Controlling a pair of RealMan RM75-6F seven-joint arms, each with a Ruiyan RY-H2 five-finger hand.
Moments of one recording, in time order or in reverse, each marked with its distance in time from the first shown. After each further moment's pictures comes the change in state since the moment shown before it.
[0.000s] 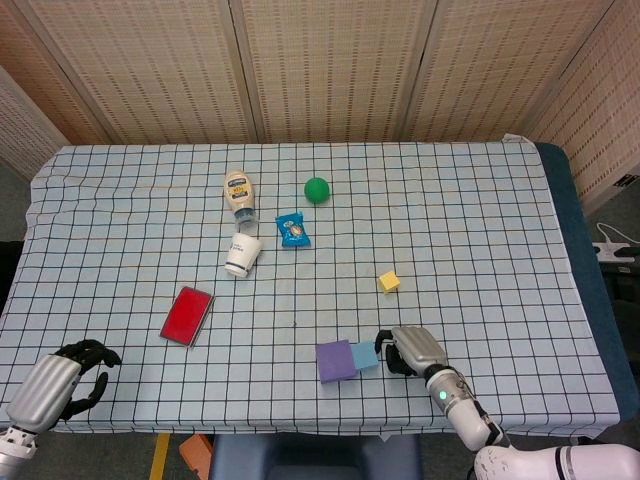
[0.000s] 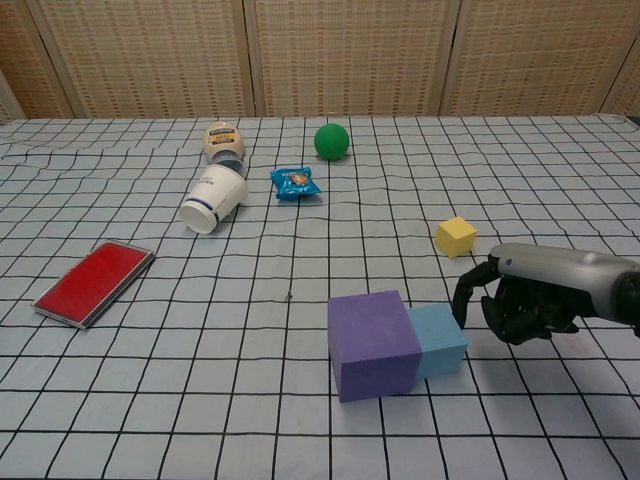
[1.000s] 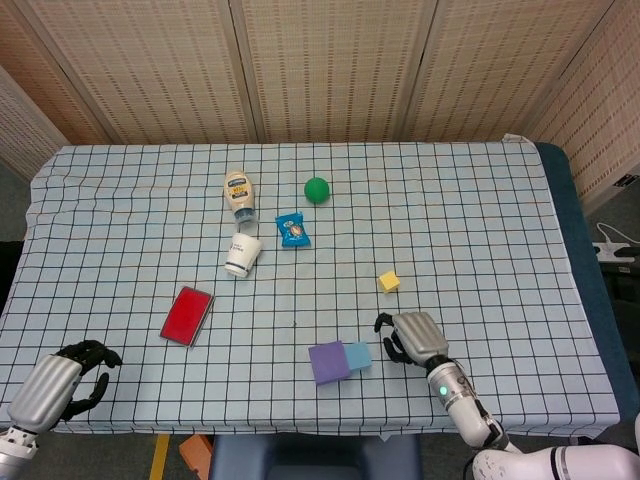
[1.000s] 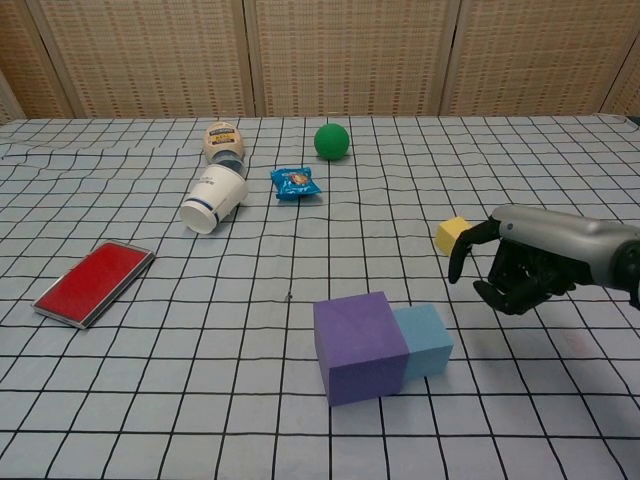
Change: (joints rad) left arm -0.002 0.001 0.003 -0.001 0.003 -0.005 -0.002; right arm -0.016 -0.045 -0.011 0.072 -0.168 0.155 -0.039
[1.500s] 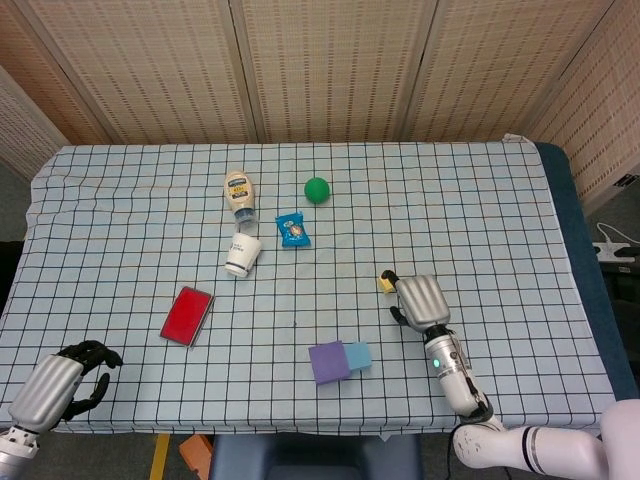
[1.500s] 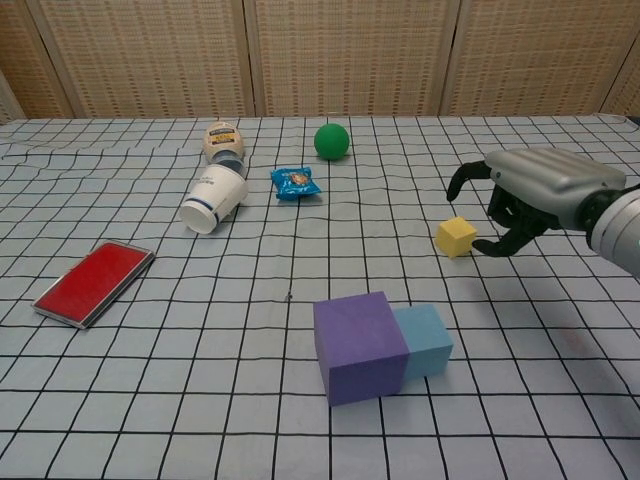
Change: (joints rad) left arm -0.002 -0.002 0.001 0.001 -0.005 -0.008 0.004; right arm 0.022 -0.137 0.086 0.296 -0.101 0.055 -0.129
